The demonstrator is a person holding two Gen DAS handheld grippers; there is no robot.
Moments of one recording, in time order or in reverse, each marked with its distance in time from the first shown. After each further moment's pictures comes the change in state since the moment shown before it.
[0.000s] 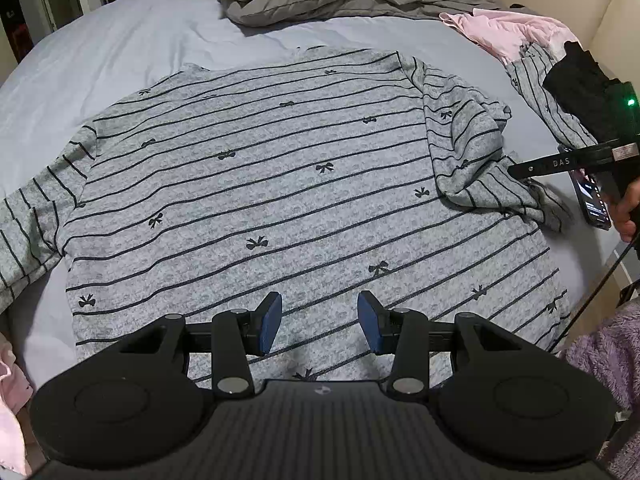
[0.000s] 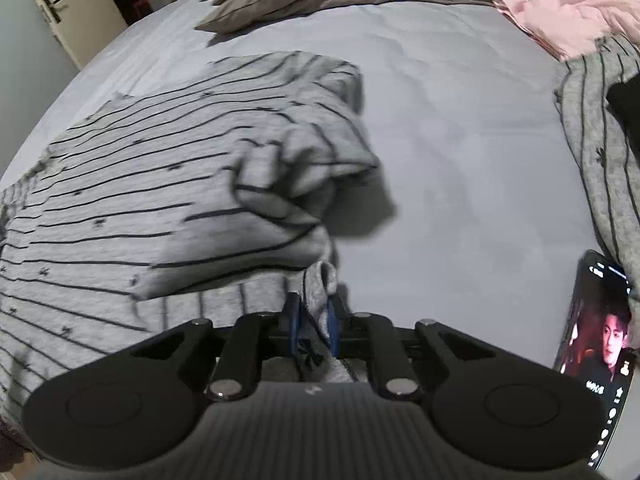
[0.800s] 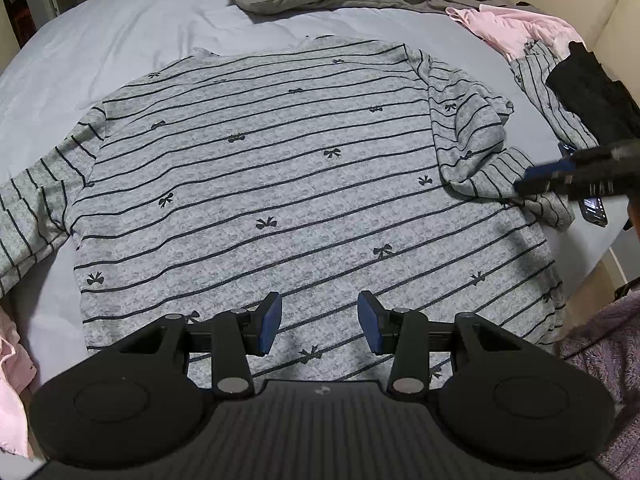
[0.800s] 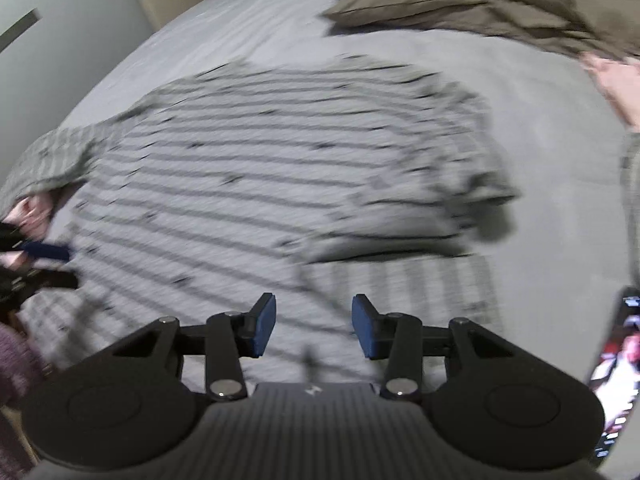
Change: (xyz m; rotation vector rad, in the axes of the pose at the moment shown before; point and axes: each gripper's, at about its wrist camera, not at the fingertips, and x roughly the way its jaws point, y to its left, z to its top) left arm -0.007 0.009 -0.004 -0.029 0.040 -0.007; right arm -0.039 0.071 -0.012 -0.166 0.017 0.072
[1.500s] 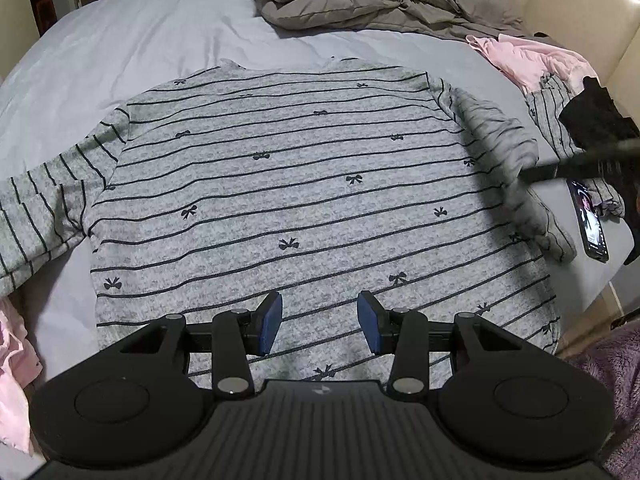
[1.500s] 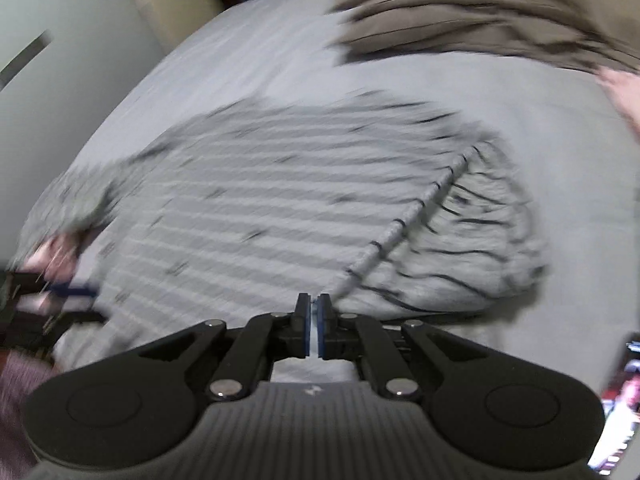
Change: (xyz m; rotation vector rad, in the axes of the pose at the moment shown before) left arm -0.012 0.019 0.009 -0.075 -0.042 0.001; right arm -0.004 0.043 0.044 -0.036 0.022 0.167
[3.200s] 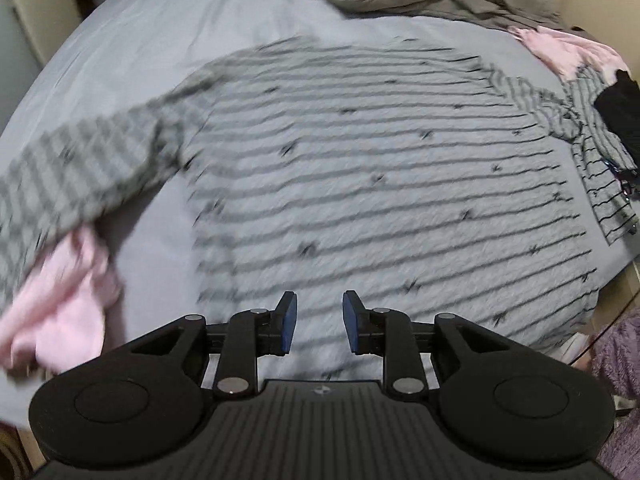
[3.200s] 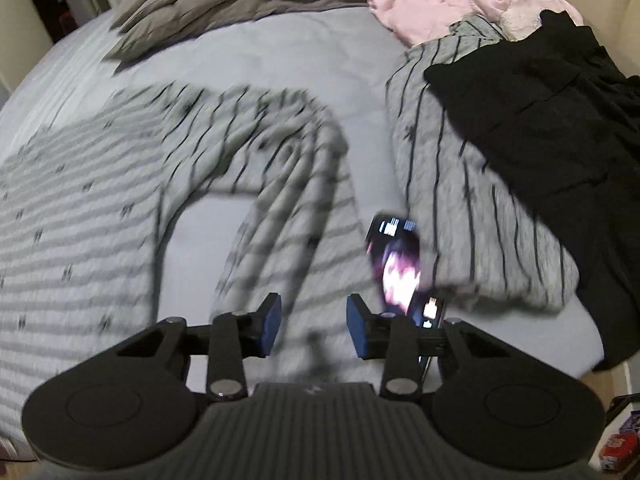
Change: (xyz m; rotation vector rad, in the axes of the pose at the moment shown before) left arm -0.041 0.043 -0.044 -0.022 0.038 0.105; right arm -0.066 -0.181 -0.079 0.345 -0.039 -0.441
